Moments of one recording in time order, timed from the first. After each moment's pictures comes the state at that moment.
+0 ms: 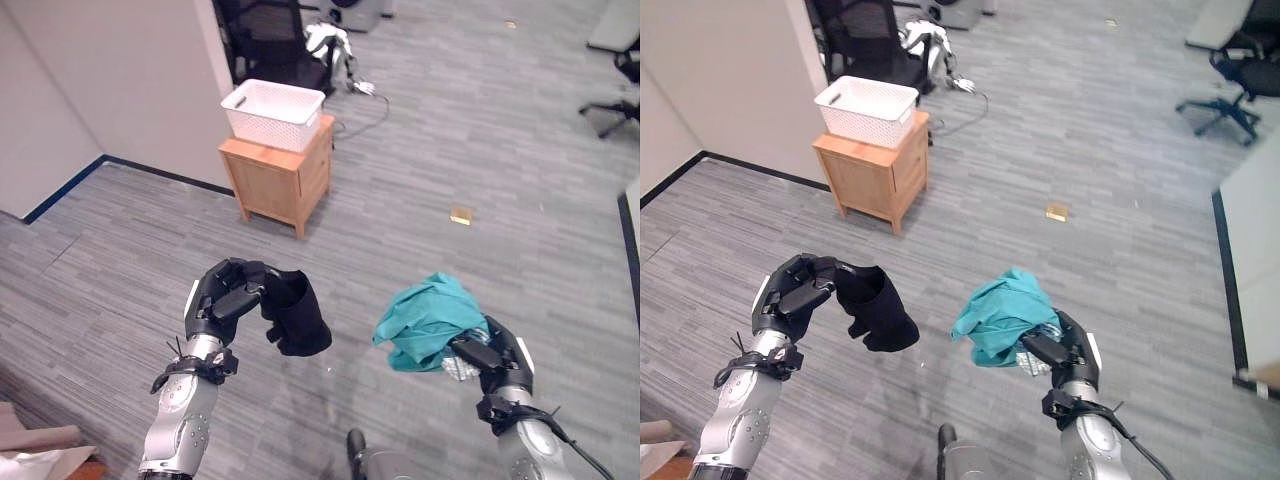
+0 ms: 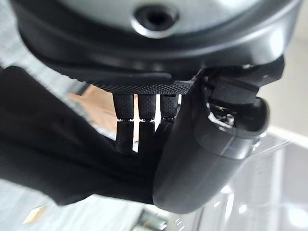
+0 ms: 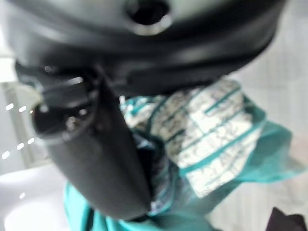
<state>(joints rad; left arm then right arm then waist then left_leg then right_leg) 0.07 0.27 0.07 -0.05 -0.67 -0.07 -0.02 0.15 -0.30 -0.16 0.09 0.53 -0.05 -0.01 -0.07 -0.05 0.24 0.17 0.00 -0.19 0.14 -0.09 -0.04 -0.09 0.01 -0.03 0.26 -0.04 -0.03</state>
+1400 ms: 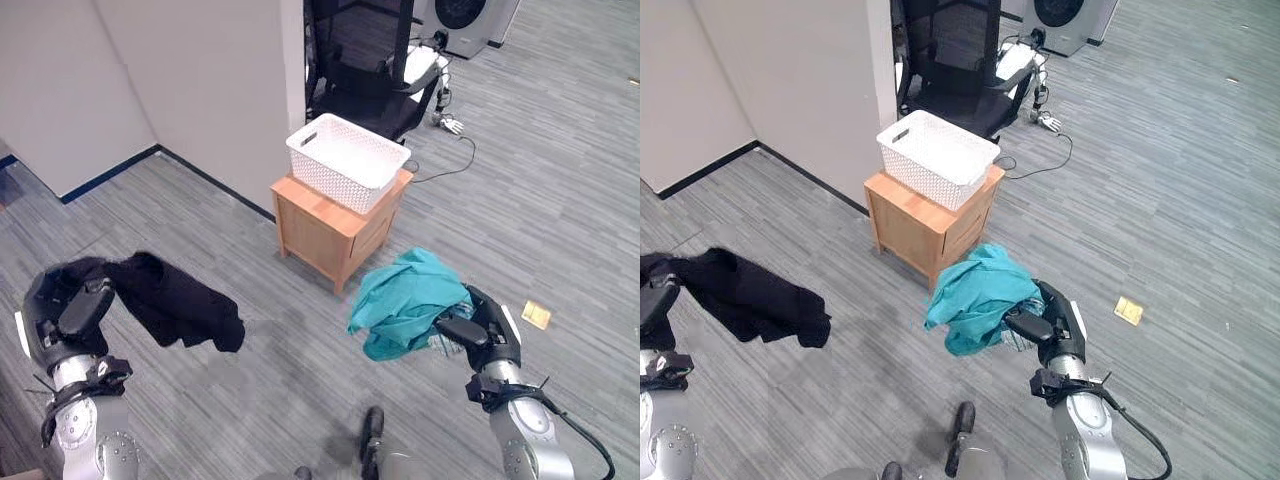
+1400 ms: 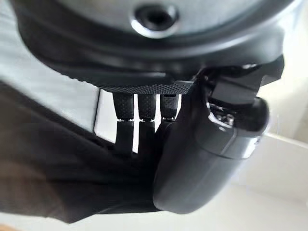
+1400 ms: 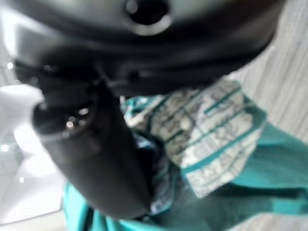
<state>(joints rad) 0.11 0.29 0.47 0.04 -0.69 -0.20 0.17 0.15 -0.29 -0.10 0.00 0.48 -0.04 0.01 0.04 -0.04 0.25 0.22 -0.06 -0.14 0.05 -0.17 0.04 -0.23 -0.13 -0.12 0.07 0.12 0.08</state>
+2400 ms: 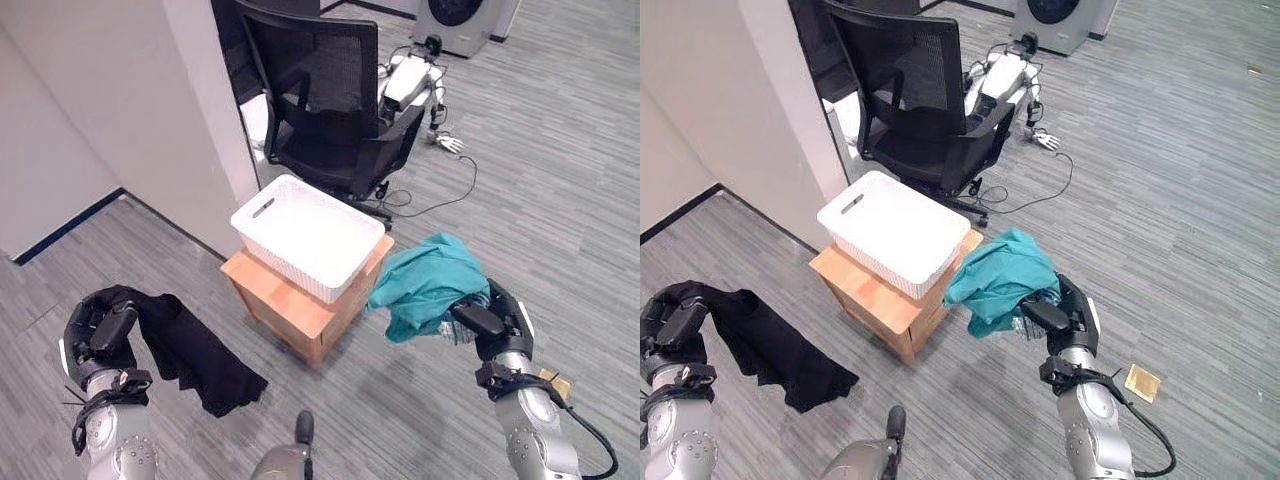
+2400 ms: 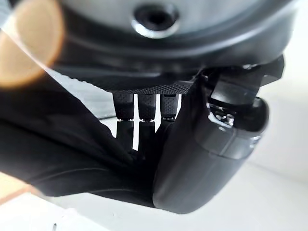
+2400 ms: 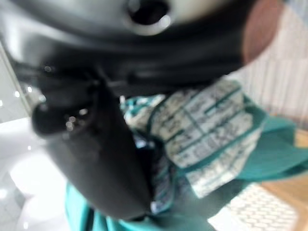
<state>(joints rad) 0.07 0.27 0.39 0.14 -0.80 -0.20 0.17 0.12 -0.33 -0.12 -0.03 0.59 -0.05 -0.05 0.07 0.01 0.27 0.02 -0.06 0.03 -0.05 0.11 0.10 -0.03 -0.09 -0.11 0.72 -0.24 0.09</state>
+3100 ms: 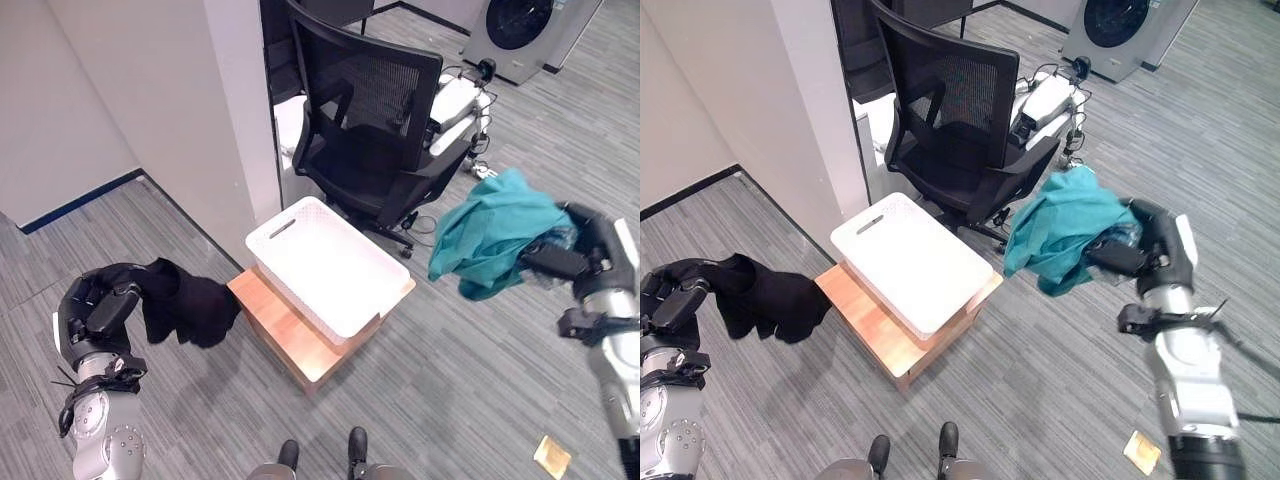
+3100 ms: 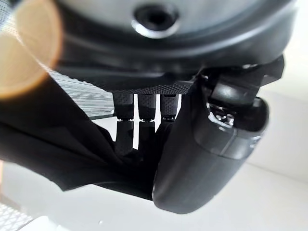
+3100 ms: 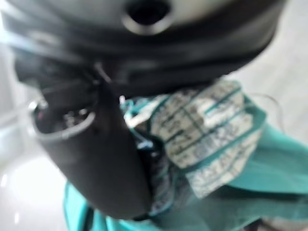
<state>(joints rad) 0.09 0.35 0.35 0.11 -0.80 -0.19 0.13 -0.17 -0.87 -0.21 0.08 0.47 -0.01 -0.02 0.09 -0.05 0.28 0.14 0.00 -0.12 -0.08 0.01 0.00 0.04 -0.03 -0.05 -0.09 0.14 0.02</state>
